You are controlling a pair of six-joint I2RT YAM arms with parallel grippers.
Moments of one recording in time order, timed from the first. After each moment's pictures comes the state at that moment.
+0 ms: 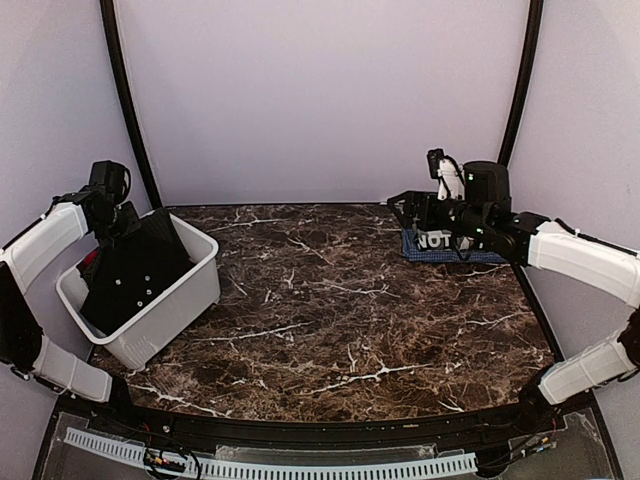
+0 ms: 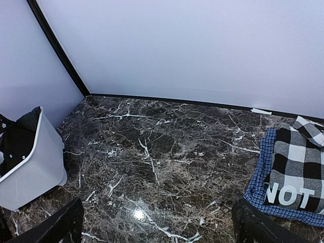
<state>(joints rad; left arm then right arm) 0.02 1.34 1.16 -0.64 -0.37 -0.50 0.55 1.31 1.01 -0.01 -0.07 0.28</state>
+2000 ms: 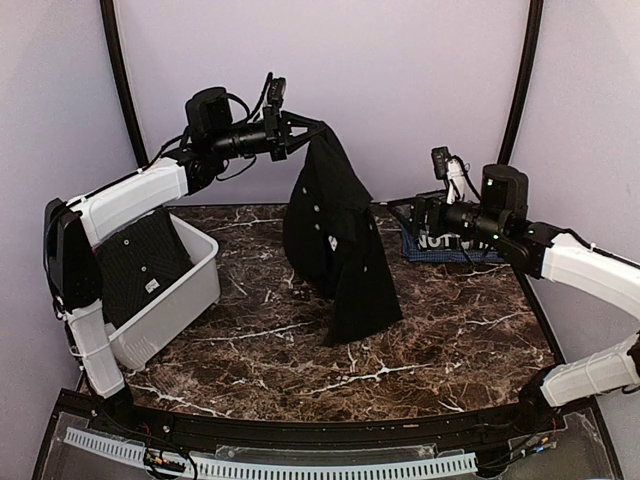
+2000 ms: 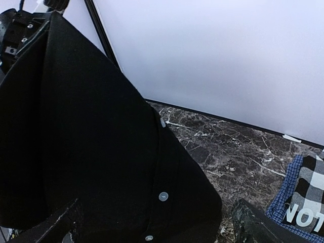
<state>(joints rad) -0.57 1.84 1.80 0.16 0.81 -0.86 0.54 1.19 0.92 0.08 -0.27 0.22</state>
